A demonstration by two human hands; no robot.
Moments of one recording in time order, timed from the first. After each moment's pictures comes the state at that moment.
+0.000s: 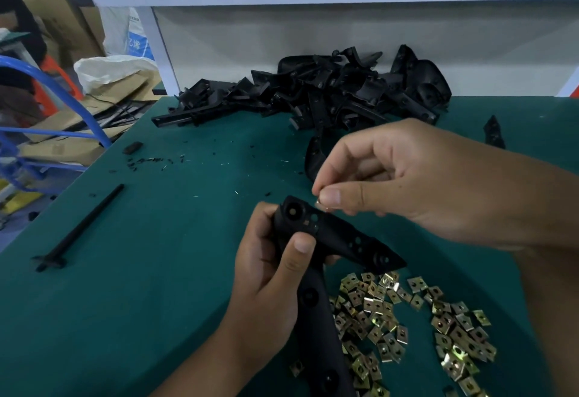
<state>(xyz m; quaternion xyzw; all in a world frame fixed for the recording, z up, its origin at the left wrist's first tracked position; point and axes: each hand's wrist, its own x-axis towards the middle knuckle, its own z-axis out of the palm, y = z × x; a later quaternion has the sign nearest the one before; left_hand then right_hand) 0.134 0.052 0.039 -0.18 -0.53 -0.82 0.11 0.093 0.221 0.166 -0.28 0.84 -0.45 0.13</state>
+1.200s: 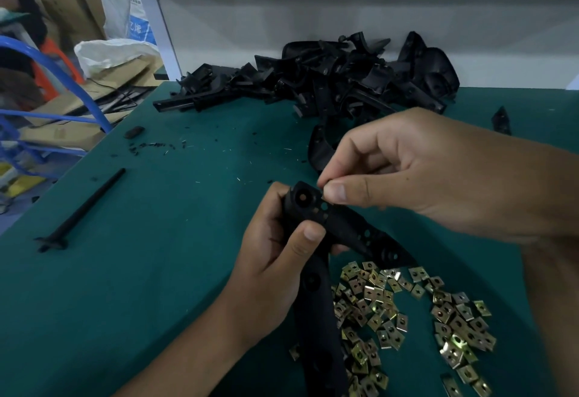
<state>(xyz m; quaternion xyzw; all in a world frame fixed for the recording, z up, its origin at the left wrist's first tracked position) 0.128 0.046 0.043 -0.22 -0.55 -0.81 0.04 0.097 0.219 0.168 -0.28 0.86 -0.40 0.13</state>
